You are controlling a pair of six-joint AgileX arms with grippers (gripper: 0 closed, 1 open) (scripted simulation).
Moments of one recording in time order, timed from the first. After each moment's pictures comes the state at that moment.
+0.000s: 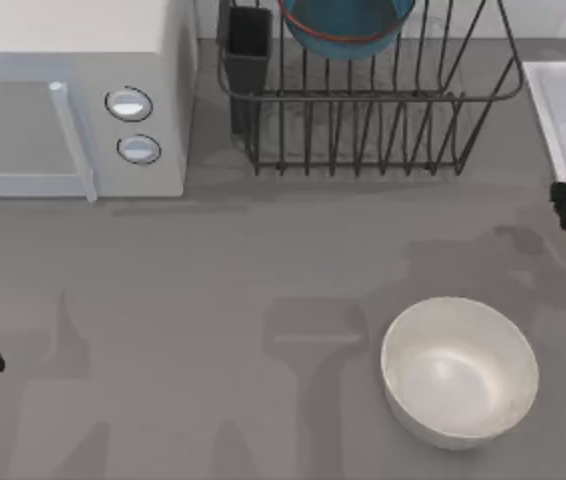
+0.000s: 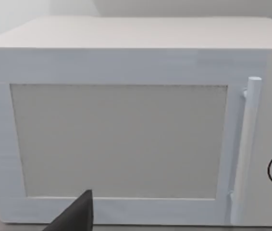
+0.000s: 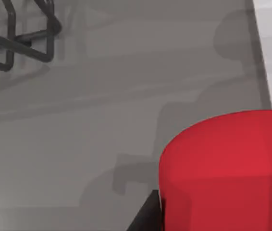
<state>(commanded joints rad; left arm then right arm) 0.00 0.00 0.00 0.00 0.00 0.00 0.00 1.68 0.79 0.04 -0.20 0.28</state>
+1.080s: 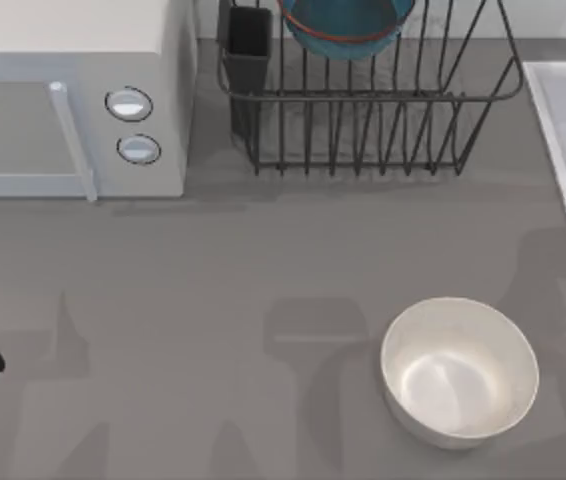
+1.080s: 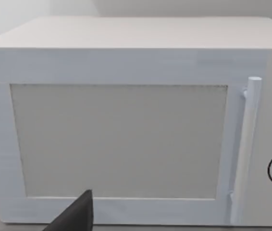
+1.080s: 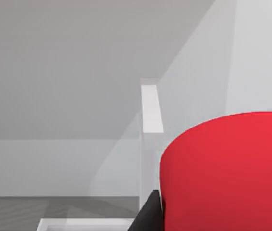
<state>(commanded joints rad) 0.00 0.00 0.00 0.00 0.00 0.00 -0.52 1.50 0.60 0.90 -0.50 0.02</state>
